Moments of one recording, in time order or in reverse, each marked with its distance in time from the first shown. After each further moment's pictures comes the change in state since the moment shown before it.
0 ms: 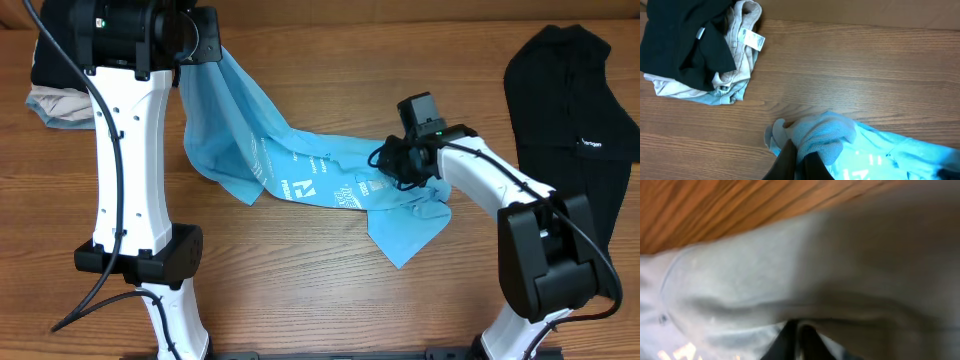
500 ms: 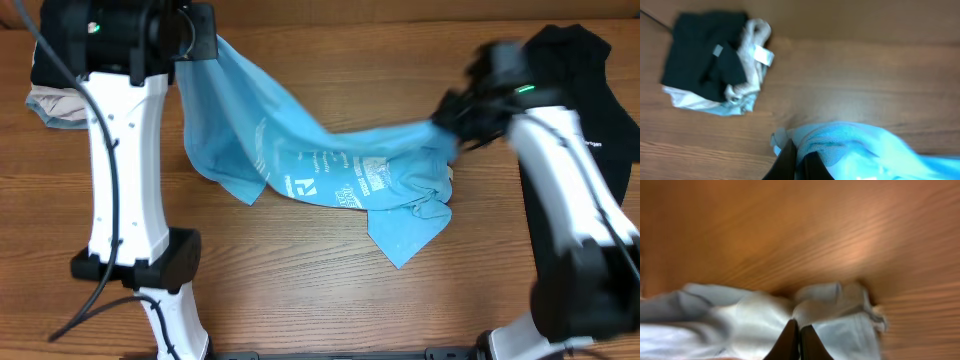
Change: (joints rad) left arm 0.000 -0.050 0.019 0.023 -0.035 0.034; right arm -0.264 -0.187 0.412 -0.426 -0.042 -0.308
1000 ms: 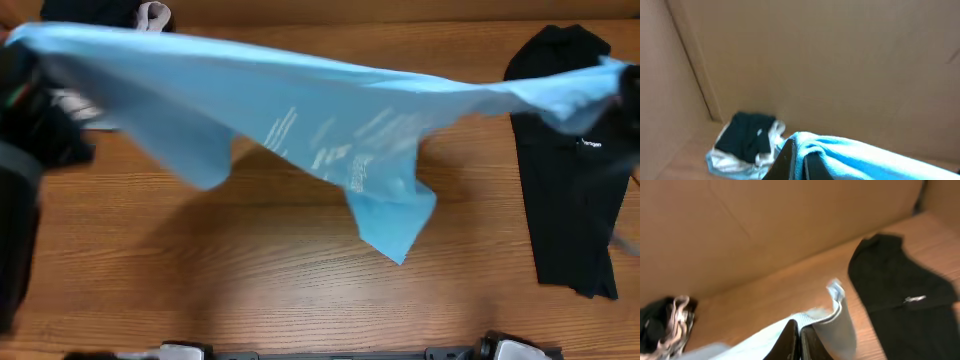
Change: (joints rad) left arm 0.000 -0.546 0.074 0.089 -0.064 0.003; right arm -0.313 -0.386 0.586 -0.396 -0.010 -0.156
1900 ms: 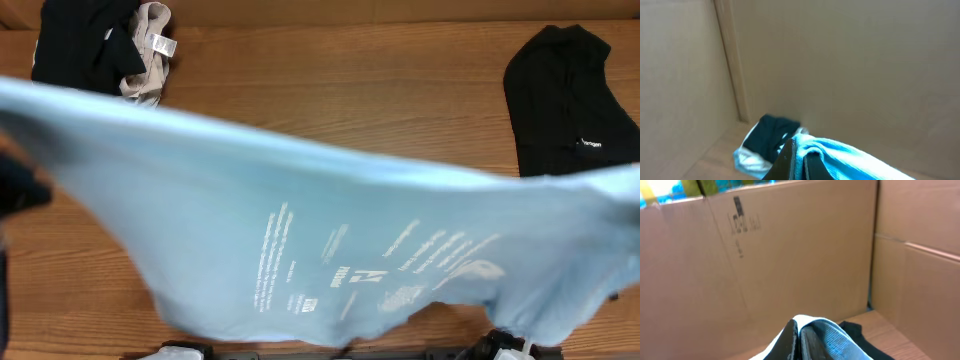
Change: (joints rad) left arm 0.000 -0.030 -0.021 -0.007 -0.157 0.000; right arm -0.071 -0.248 0.132 0.092 0.095 -0.077
